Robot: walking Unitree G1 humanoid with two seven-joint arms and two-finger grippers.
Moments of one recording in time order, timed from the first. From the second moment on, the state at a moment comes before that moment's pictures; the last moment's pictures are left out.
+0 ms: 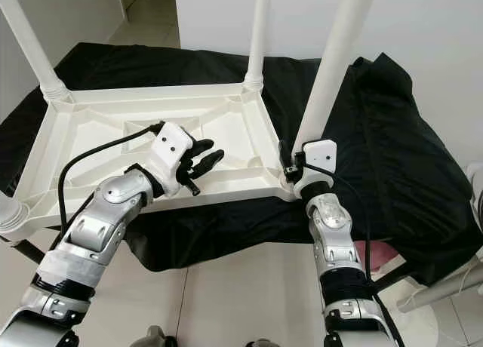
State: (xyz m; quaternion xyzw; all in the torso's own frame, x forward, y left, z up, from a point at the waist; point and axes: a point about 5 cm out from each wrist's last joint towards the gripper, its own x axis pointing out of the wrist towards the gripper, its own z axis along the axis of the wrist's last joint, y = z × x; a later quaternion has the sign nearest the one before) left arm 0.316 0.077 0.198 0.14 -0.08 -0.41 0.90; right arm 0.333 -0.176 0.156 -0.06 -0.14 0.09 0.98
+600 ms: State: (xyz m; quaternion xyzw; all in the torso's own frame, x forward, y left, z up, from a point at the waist) left arm 0.316 0.085 0.191 0.15 -0.05 -0.41 0.90; right arm 0.340 -0.167 0.150 -0.14 -0.12 0.18 0.97
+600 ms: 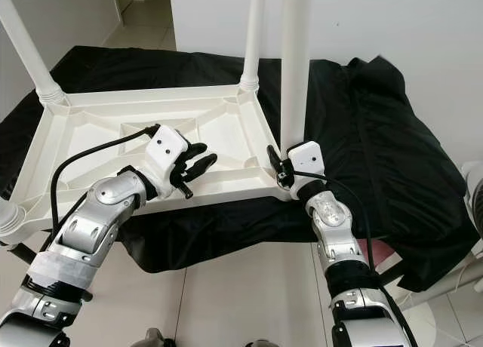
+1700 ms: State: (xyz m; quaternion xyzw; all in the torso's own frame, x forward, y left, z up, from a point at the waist) left arm 0.319 0.093 0.194 0.17 -0.05 -0.40 0.90; right arm 0.345 -0.171 0.142 0.04 -0.11 0.12 0.99
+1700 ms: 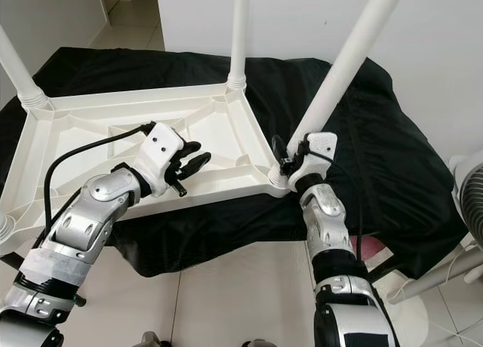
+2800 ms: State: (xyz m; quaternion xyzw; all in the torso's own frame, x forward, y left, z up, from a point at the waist) left arm 0.320 0.095 0.196 0.18 -0.05 -0.40 0.90; right arm 0.350 -0.162 0.149 -0.03 -0.09 0.21 0.97
